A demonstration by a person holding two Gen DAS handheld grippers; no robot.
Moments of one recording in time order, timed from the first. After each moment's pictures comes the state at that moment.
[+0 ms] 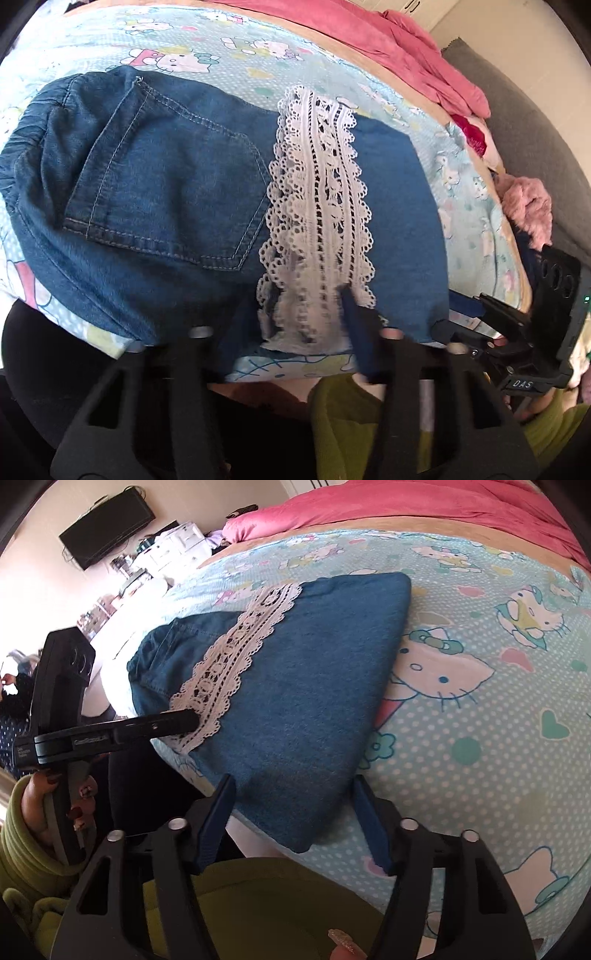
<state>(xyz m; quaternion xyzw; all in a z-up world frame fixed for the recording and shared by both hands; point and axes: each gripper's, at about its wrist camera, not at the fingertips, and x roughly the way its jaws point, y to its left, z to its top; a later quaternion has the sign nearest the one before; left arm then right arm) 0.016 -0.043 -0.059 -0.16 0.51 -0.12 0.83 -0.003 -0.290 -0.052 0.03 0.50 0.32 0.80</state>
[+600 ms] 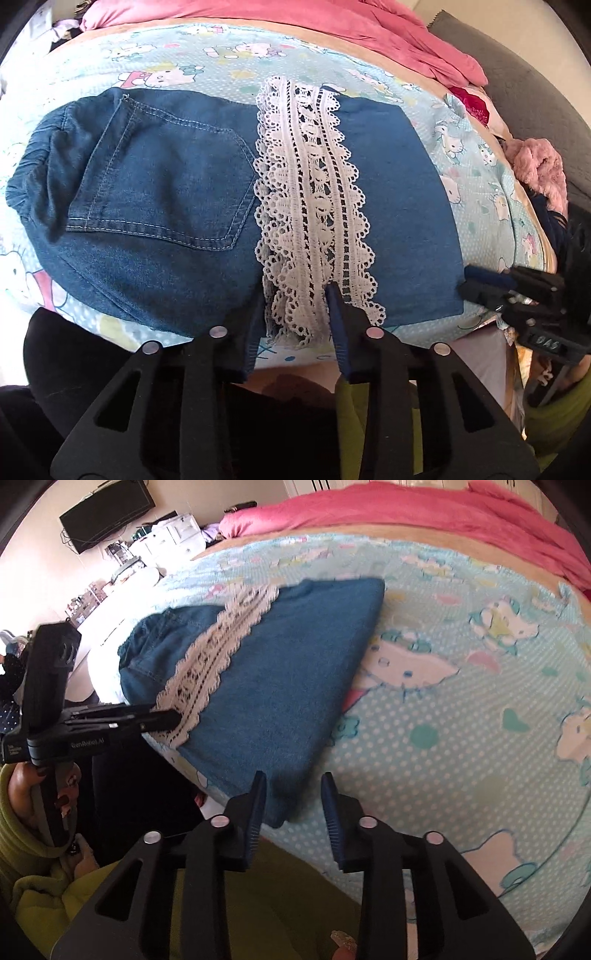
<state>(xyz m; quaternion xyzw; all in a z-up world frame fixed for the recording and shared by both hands) 0.002 -0.057 -0.057 -0.09 0.51 -0.12 0.85 -0.015 -0.310 -0.041 -0.02 0.48 0.30 0.82</state>
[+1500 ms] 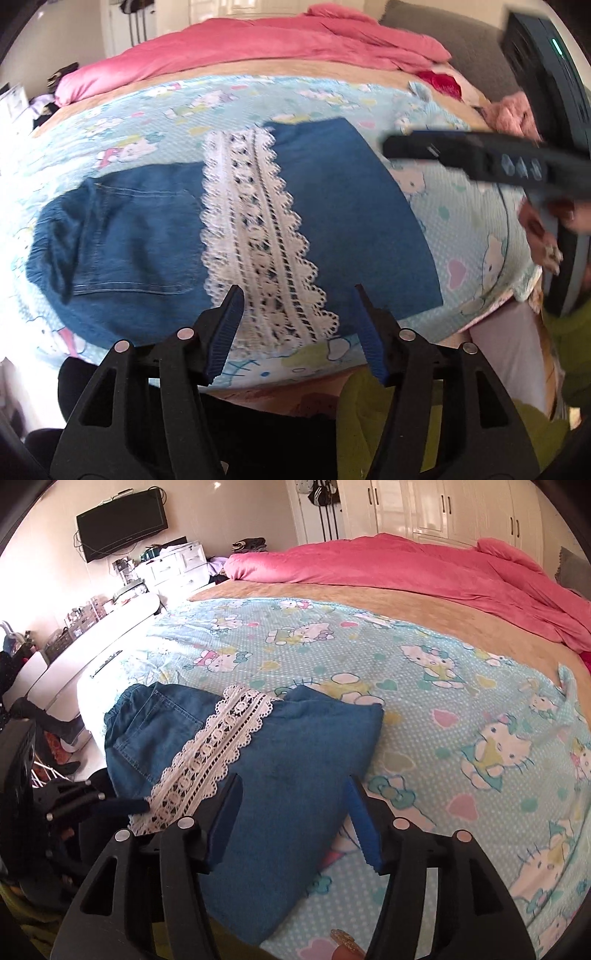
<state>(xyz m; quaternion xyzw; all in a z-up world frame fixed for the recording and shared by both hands) -0.011 -0.107 -0.035 0.03 0.46 -0.14 0.88 0.053 -0.273 0.006 -0.05 0.41 0.29 0.86</state>
